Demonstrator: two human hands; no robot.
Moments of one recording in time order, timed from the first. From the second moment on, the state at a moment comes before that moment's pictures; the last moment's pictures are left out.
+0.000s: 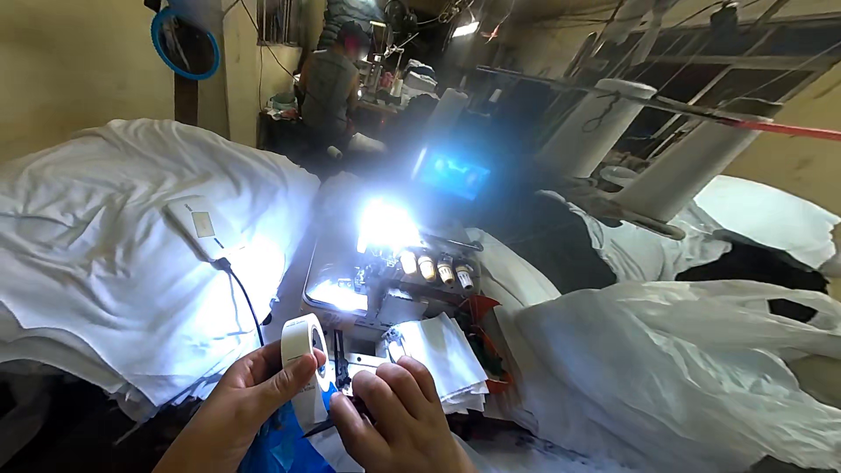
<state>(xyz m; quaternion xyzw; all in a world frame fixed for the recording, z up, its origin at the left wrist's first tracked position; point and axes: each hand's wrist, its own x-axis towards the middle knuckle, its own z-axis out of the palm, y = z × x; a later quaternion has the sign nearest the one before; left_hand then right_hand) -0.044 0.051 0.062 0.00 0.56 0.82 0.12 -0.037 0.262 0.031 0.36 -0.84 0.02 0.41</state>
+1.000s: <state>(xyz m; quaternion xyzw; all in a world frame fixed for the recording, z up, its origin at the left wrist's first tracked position) -0.042 0.051 0.058 -0.01 0.55 0.82 0.13 -0.030 0.267 0.038 0.39 -0.84 -0.03 0.39</state>
